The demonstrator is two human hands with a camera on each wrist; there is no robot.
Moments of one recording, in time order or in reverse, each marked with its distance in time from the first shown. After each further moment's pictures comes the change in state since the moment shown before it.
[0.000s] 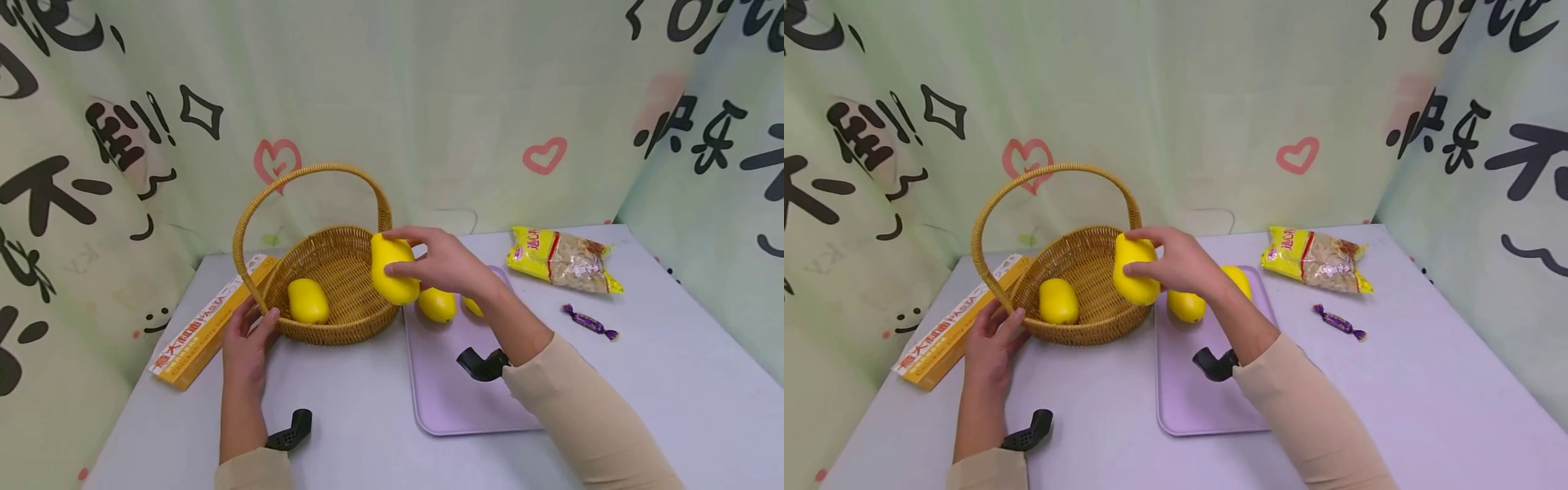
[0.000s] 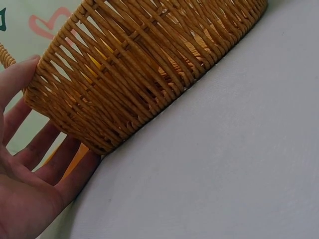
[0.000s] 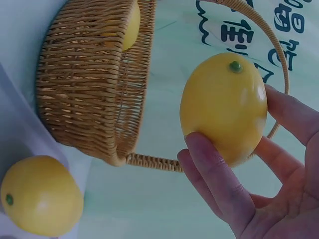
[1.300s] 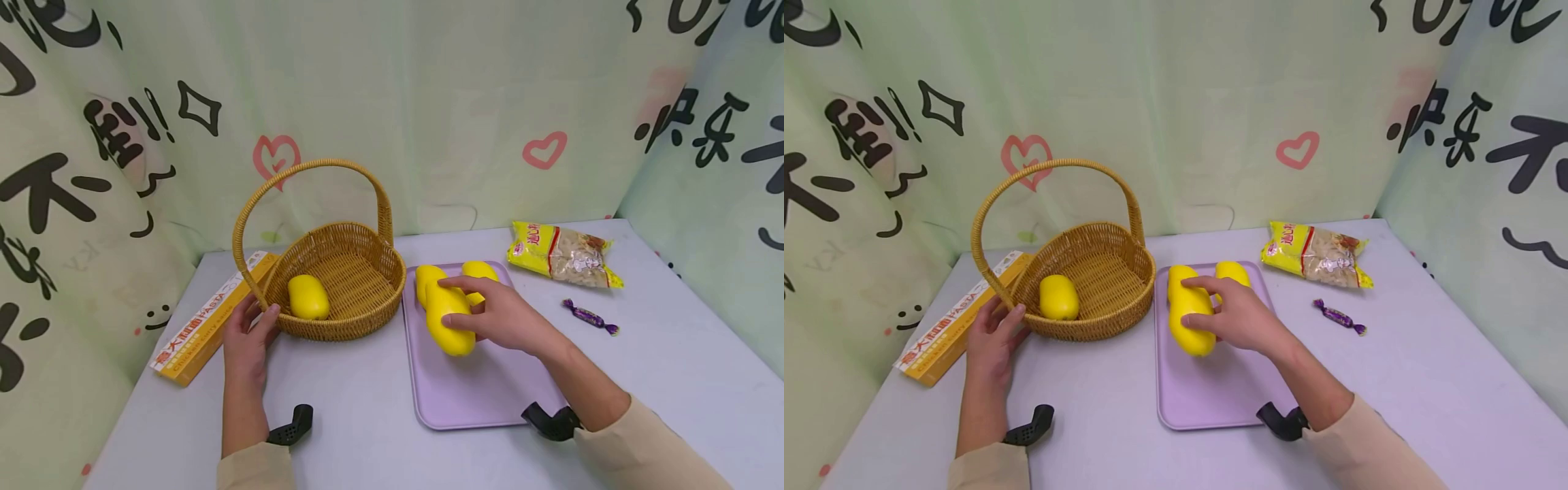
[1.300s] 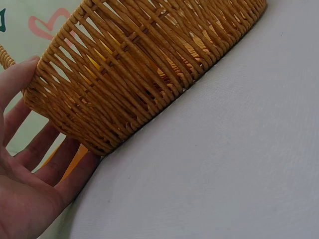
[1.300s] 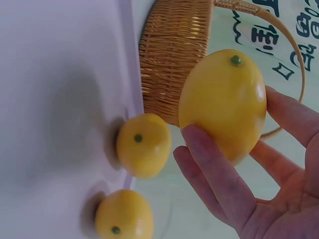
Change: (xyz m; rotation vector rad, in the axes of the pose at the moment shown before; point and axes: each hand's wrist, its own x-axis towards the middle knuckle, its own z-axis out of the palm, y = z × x) left_hand 0.002 -0.002 0.002 -0.002 0.013 0.015; right_hand -0.071 0.073 0.000 -0.026 -0.001 0.090
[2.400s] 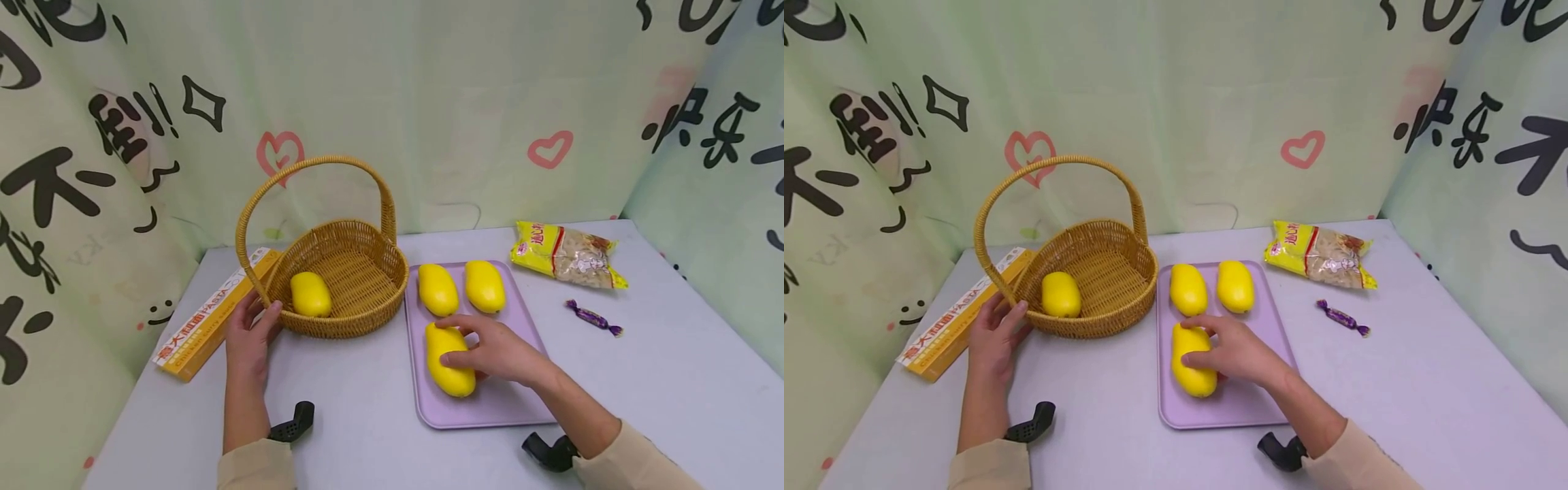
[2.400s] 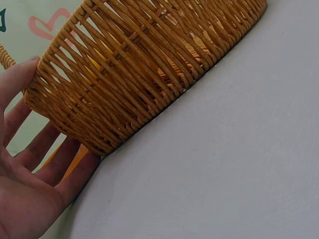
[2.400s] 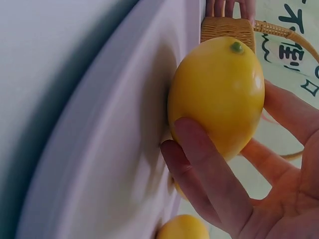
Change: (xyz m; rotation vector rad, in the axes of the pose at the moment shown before) left_hand -0.001 0.002 0.000 0.000 0.000 -0.006; right_hand -0.006 0.027 0.036 0.041 -0.095 0.096
